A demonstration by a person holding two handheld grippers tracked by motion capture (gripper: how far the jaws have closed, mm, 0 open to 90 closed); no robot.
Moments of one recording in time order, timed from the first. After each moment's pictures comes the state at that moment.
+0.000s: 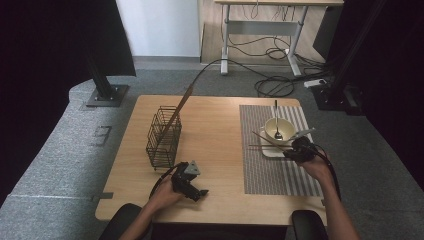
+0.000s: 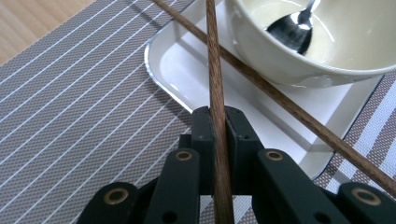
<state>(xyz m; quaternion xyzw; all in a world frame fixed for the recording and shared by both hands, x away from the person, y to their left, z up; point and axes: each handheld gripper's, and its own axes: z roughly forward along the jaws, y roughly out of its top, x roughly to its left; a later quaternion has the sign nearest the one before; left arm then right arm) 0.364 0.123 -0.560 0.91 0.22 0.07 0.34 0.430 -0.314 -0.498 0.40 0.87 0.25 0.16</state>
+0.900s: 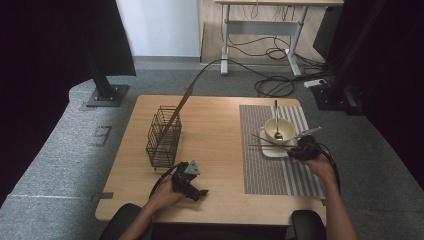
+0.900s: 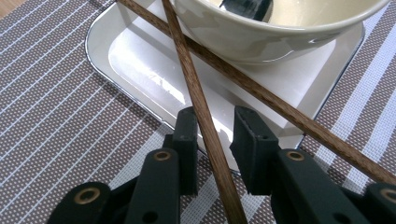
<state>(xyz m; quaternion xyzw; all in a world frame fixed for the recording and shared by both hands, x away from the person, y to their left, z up) 0.364 0.123 -0.560 0.91 0.22 0.07 0.34 0.447 -0.342 -0.516 0.43 0.85 0.26 0.15</state>
